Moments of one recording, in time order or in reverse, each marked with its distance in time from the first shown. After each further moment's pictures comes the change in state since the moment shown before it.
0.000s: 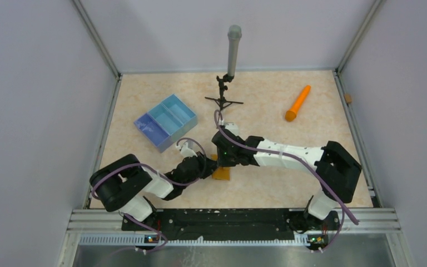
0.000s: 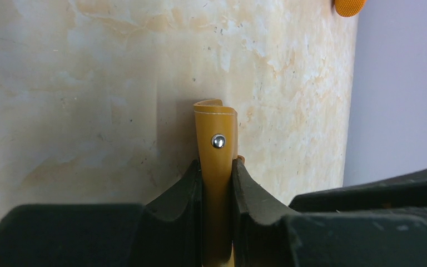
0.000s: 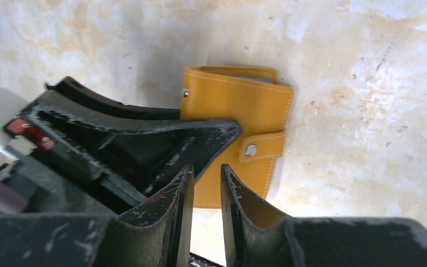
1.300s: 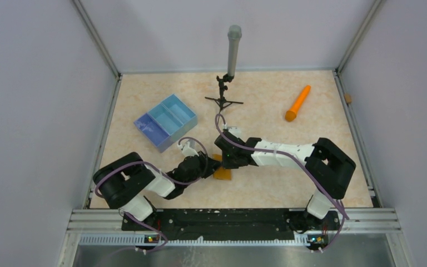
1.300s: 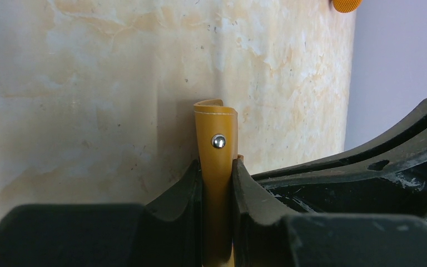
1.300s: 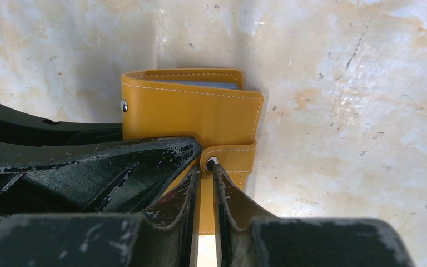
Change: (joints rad) left arm 0.000 0.033 0.017 0.019 0.018 0.001; right arm -0.045 0.061 -0.078 0.049 -0.018 -0.017
